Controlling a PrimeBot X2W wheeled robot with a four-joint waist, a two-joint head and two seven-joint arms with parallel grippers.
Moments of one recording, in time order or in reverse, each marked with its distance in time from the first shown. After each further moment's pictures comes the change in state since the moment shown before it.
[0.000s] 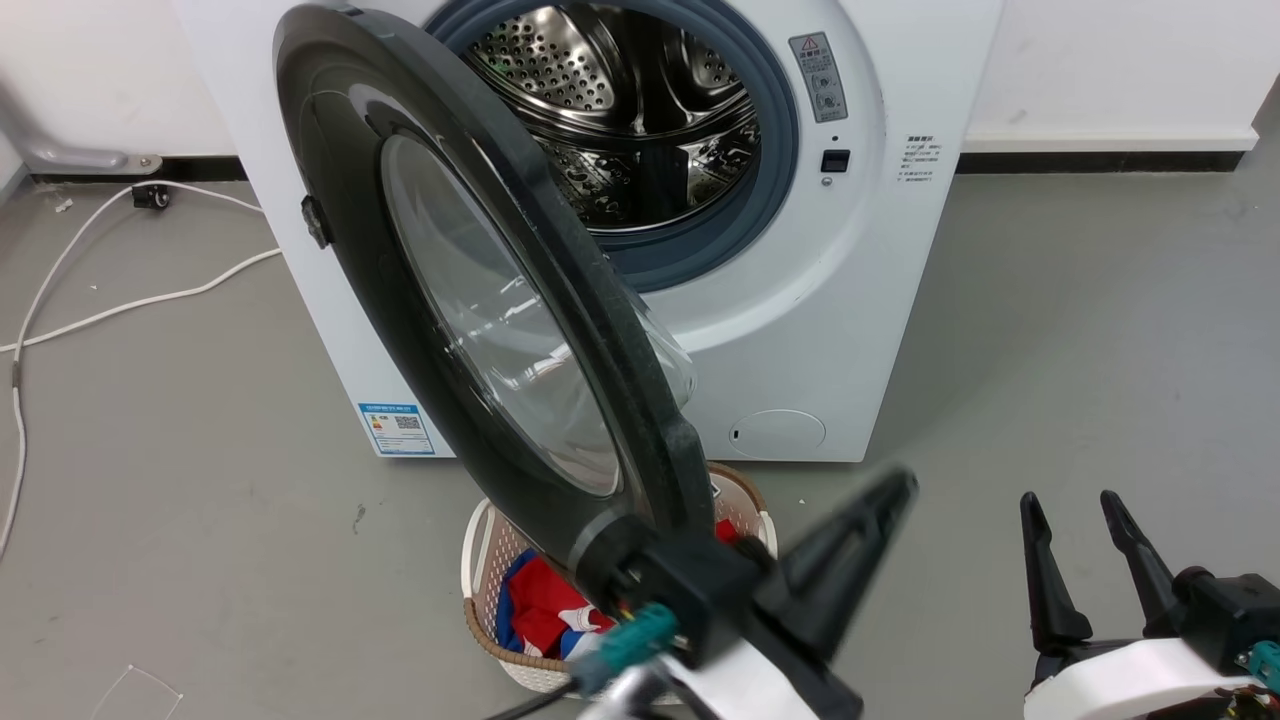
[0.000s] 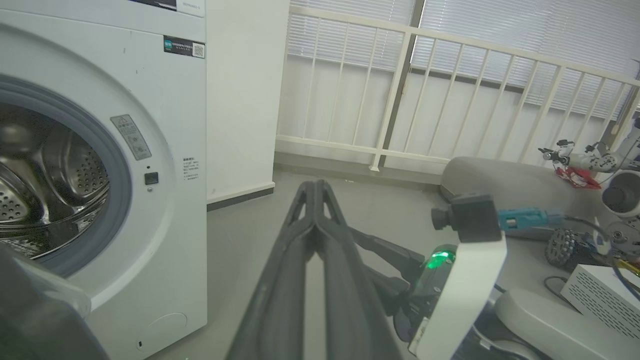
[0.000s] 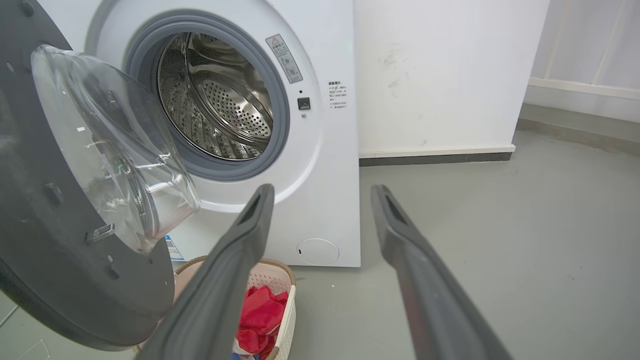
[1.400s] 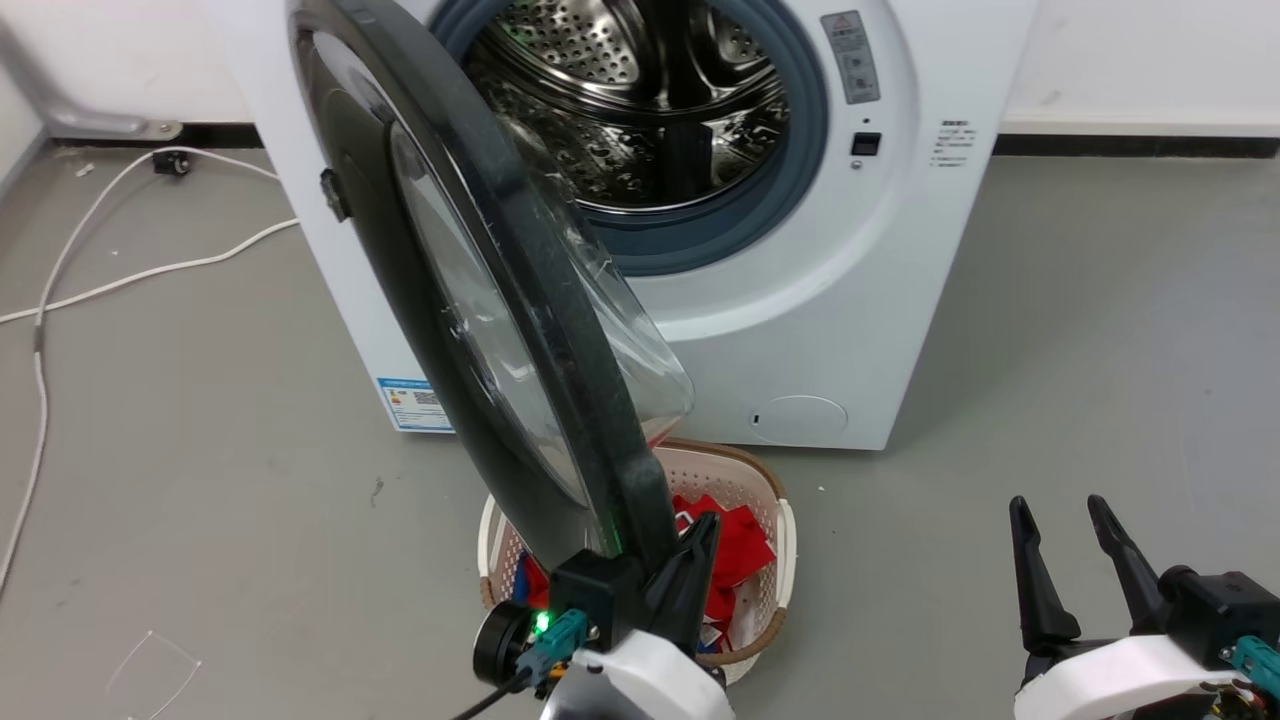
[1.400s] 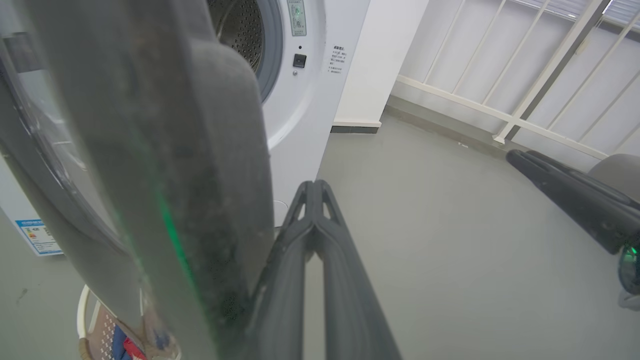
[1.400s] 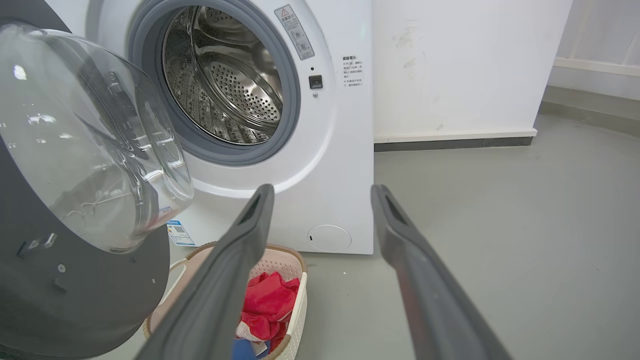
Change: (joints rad) left arm 0.031 0.030 0.036 0.431 -0.099 0.215 -0.167; right arm -0.022 0.000 0.009 0.066 0.012 0.000 -0.020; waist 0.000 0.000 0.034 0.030
